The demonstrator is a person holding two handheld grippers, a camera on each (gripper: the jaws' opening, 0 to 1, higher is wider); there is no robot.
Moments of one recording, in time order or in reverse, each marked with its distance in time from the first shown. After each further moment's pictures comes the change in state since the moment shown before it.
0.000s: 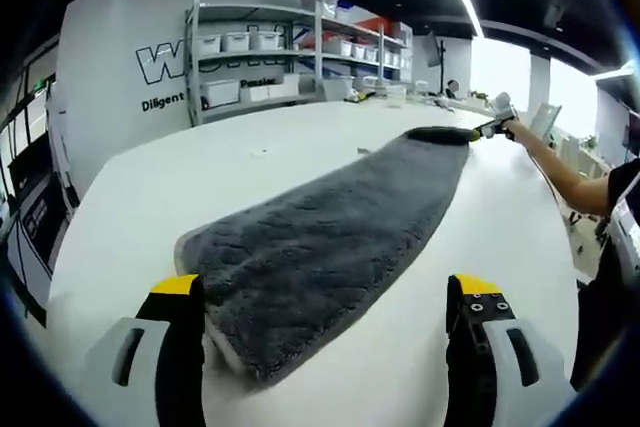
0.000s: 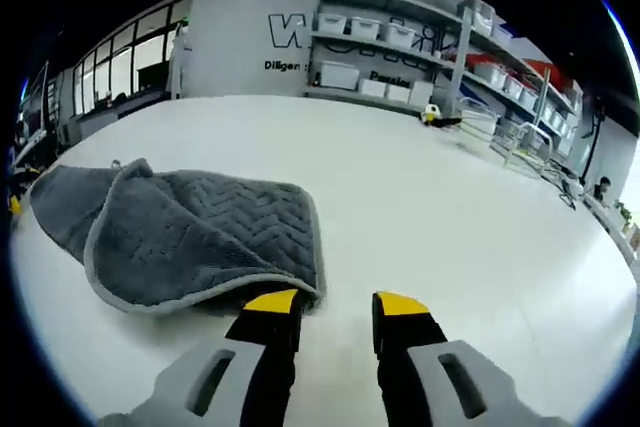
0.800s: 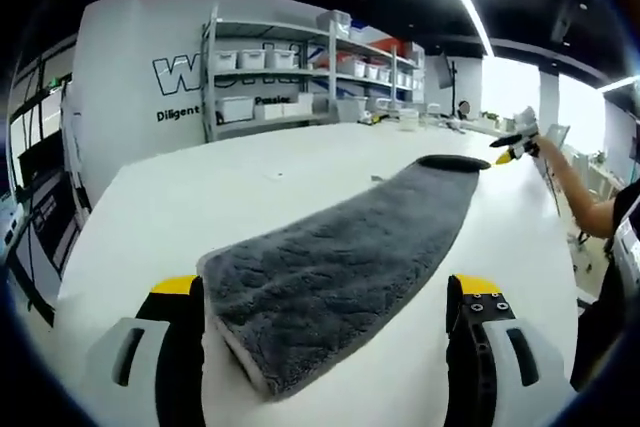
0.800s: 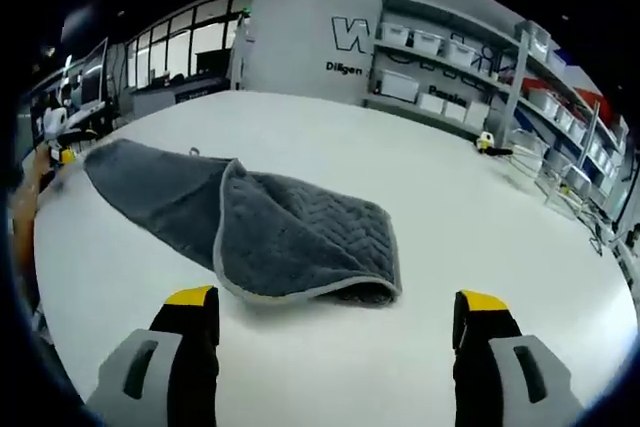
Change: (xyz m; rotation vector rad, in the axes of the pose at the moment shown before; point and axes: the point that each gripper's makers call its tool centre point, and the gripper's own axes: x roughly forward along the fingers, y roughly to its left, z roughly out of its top) left arm -0.007 0.015 0.019 -0.058 -0.068 0.068; right arm -0.059 0.075 0.020 -0.163 -0.015 0.243
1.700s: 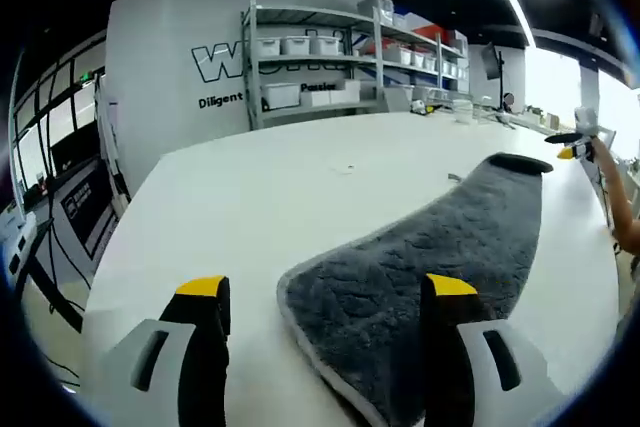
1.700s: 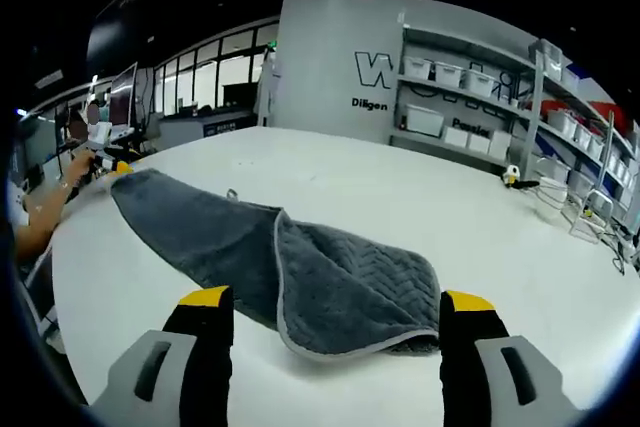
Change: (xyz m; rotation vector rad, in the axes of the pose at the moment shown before) left arm 0.035 0.092 0.012 -0.026 0.041 0.181; right arm 0.006 0.035 0.037 -0.007 -0.141 0.086
